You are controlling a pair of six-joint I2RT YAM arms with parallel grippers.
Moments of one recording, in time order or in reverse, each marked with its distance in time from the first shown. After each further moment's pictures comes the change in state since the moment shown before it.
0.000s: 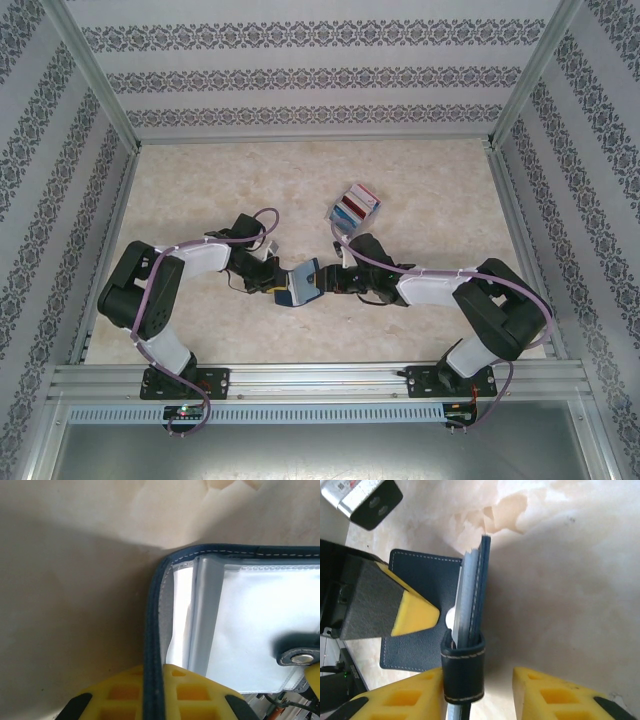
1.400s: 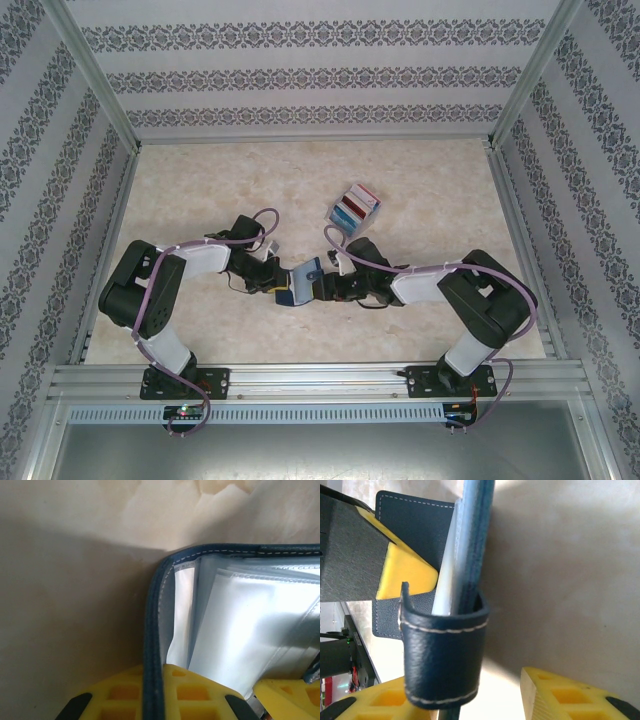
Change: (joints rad) left arm 0.002 0.006 -0.024 0.063 0.024 0.002; right arm 0.000 0.095 0.002 0.034 -0.136 -0.037
